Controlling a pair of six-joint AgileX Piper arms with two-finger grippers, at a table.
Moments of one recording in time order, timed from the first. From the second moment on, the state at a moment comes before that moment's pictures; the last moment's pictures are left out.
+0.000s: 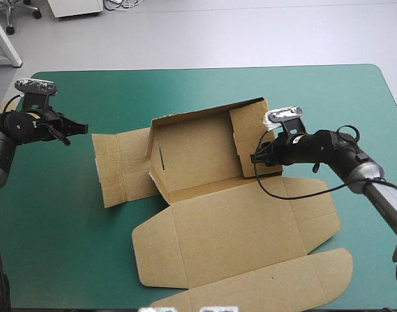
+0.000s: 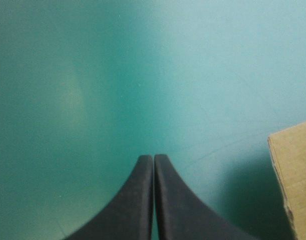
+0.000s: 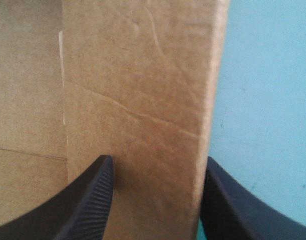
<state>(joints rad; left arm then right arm) 0.15 1.42 -1.28 -0.19 0.71 0.38 0.28 1.51 -1.09 0.41 0.55 -0.38</state>
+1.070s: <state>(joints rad) 0.15 1.37 -1.28 -0.21 0.72 0.38 0.28 1.70 -1.75 0.12 1.24 -0.02</state>
